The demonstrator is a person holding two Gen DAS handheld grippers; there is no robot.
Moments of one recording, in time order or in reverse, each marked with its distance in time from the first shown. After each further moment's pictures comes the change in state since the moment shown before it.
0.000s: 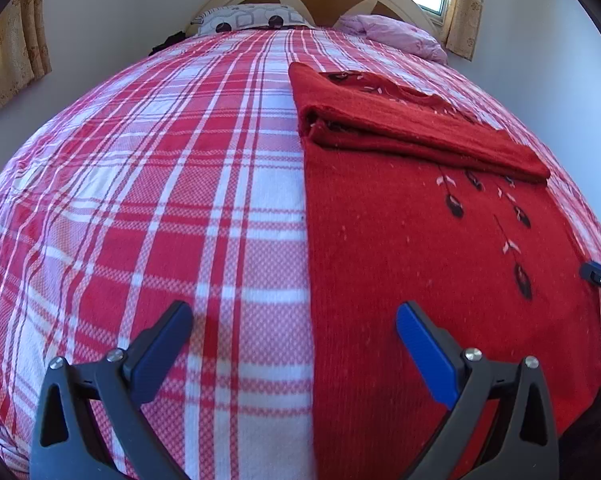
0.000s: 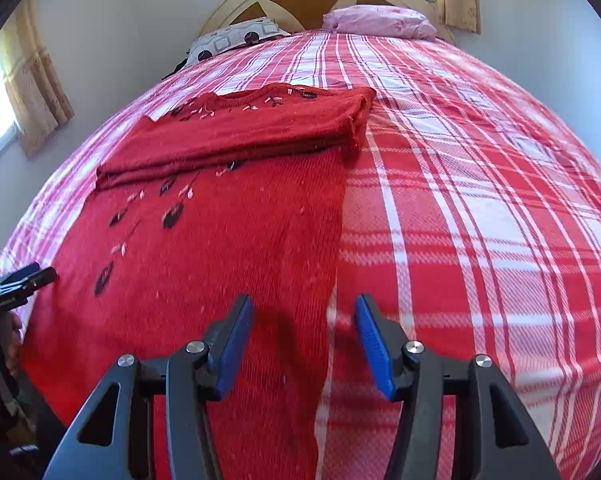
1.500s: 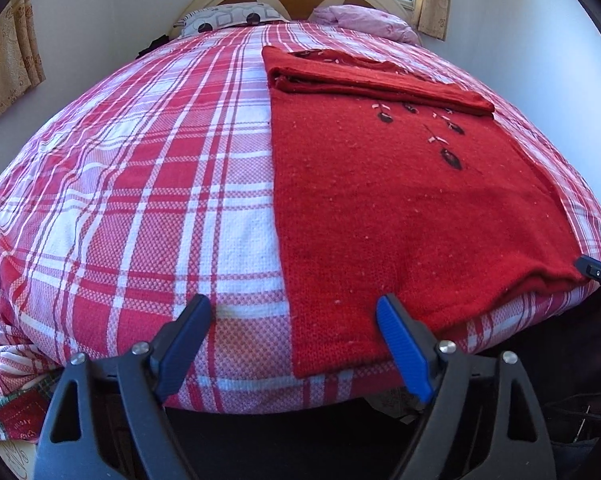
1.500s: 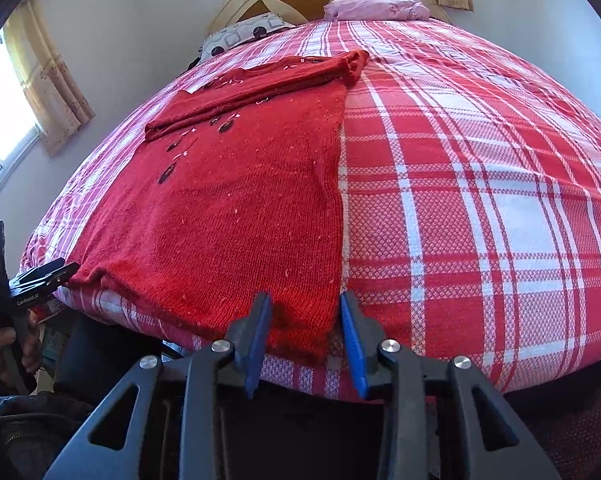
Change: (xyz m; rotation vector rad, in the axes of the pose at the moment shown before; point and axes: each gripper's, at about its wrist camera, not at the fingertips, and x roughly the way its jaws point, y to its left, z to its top) left arm -0.065 -0.016 -0.089 0.069 0.022 -0.028; right arm -0.067 0.003 -0.108 0.069 0.030 0.103
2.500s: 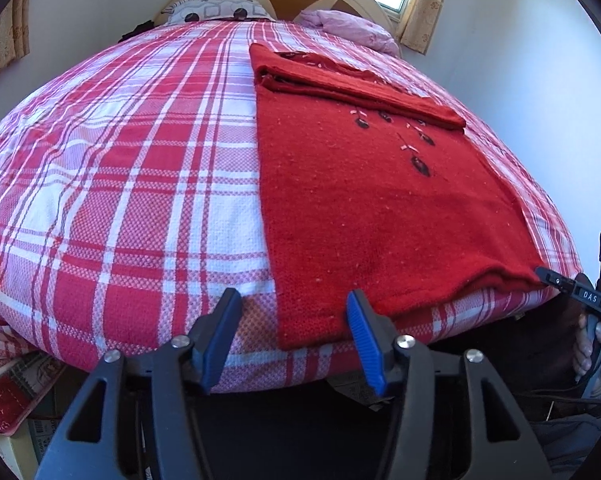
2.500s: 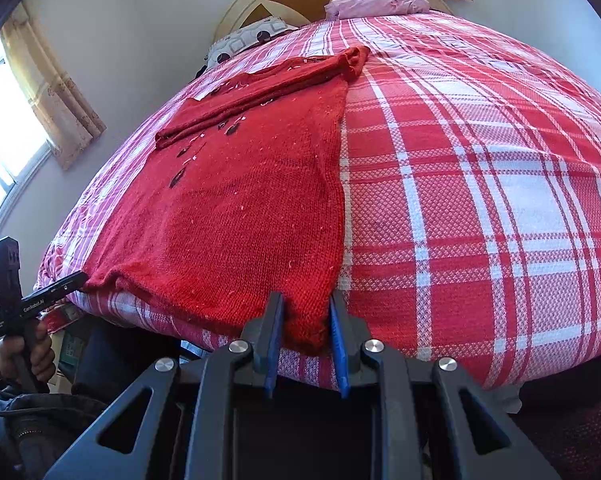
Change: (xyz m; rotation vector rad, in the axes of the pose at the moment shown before) left arm -0.012 0.007 -0.008 -0.054 0.003 -0.170; right arm -0.001 -0.009 -0.005 0.055 -0.007 0.078
